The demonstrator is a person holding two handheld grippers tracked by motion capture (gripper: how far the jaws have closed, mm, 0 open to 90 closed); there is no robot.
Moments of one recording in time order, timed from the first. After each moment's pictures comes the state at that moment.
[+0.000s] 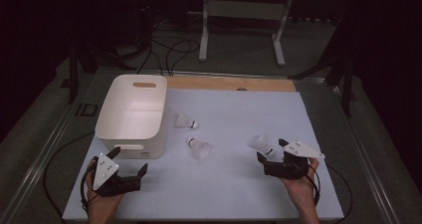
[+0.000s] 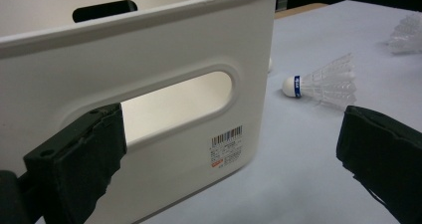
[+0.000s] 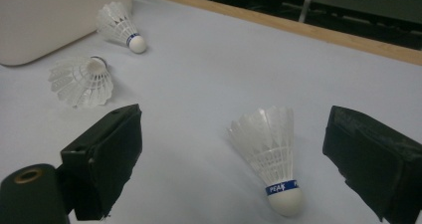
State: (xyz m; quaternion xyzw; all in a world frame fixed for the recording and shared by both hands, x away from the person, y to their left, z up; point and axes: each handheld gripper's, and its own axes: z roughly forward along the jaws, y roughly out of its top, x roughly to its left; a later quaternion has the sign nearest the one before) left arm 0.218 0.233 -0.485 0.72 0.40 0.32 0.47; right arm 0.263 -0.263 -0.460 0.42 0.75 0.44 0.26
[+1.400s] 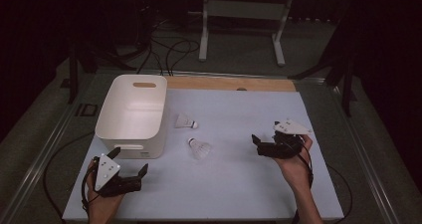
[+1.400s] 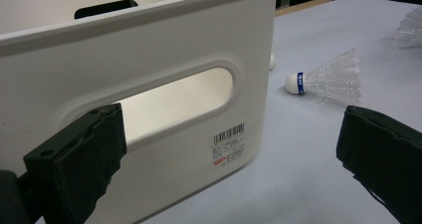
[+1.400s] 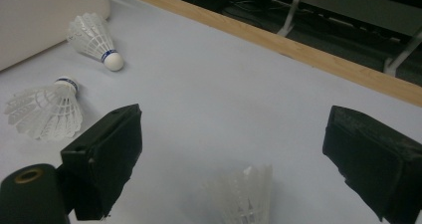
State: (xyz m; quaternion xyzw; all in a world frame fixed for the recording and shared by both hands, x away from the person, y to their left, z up) left arm 0.218 0.232 -0.487 0.72 0.40 0.33 0.46; right arm 0.306 -0.243 -0.430 0.41 0.76 0.41 0.28
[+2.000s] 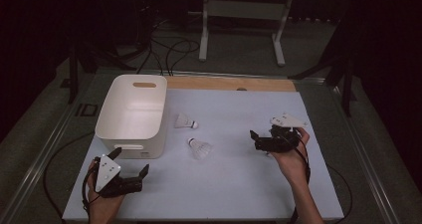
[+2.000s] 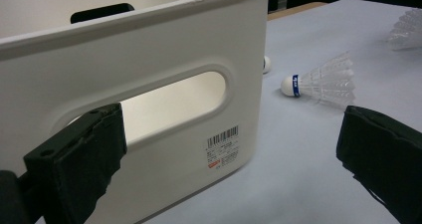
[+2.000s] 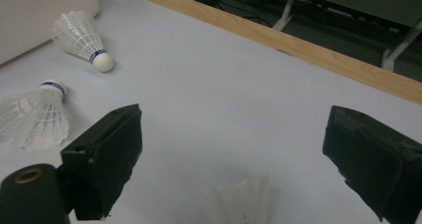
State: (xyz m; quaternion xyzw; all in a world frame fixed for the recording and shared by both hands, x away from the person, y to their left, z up) left arm 0.216 0.230 -0.487 0.72 0.39 0.33 0.47; right arm 0.322 -0.238 -0.429 0.42 0.77 0.39 0.28
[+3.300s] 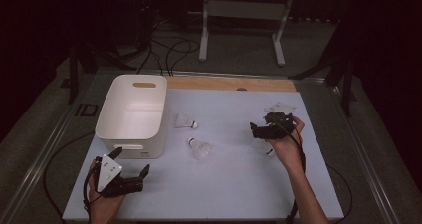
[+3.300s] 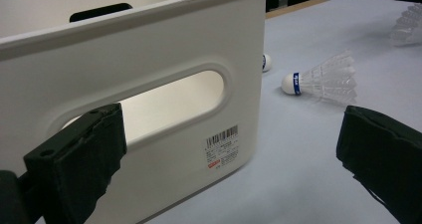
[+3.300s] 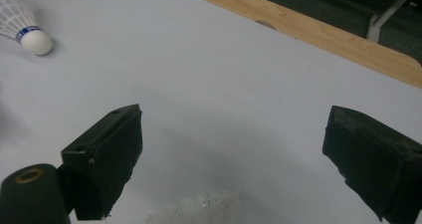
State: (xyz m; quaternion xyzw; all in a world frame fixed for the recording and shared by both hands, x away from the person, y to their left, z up) left arm 0.217 0.228 -0.487 0.72 0.39 0.33 0.46; right arm 0.371 -0.237 -0.442 0.46 0.78 0.32 0.27
